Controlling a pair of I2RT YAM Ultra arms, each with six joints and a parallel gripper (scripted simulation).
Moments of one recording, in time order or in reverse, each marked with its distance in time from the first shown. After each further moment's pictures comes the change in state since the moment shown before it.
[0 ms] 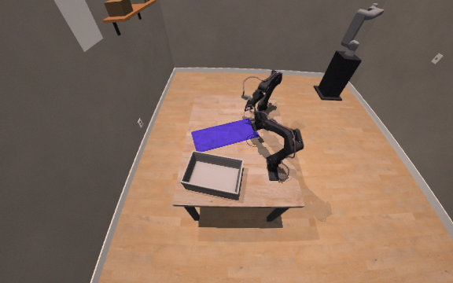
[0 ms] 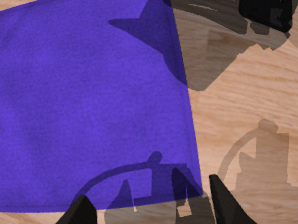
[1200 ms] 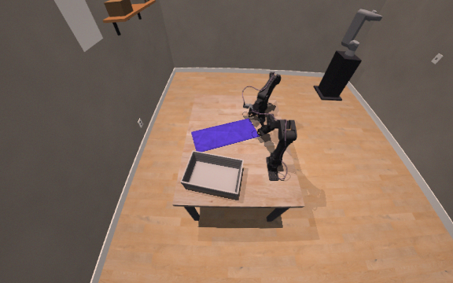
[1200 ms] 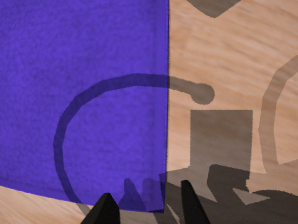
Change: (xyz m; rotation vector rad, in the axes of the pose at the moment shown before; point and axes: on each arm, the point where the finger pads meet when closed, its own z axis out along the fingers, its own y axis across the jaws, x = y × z) left arm 0.078 -0.029 0.071 -0.293 0.155 -0.011; right arm 0.087 -0.068 0.055 0.150 0.177 -0.253
